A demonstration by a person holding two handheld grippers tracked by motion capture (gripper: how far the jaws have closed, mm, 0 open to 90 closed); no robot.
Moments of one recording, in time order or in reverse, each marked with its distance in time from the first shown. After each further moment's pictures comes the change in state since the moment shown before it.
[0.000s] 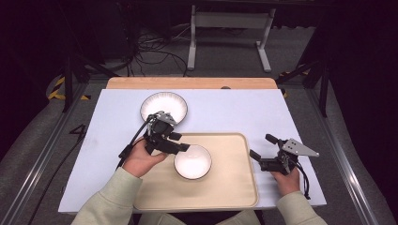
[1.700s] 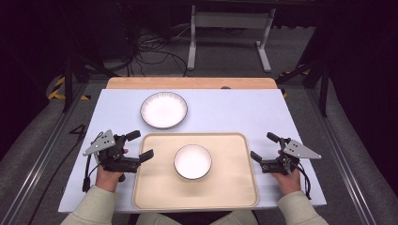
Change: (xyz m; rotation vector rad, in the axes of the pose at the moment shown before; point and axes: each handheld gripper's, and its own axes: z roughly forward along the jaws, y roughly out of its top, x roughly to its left) left arm 0.026 -0.126 -0.051 -0.671 0.034 -0.035; right arm 0.002 0.004 -0.006 -0.055 0.021 -0.096
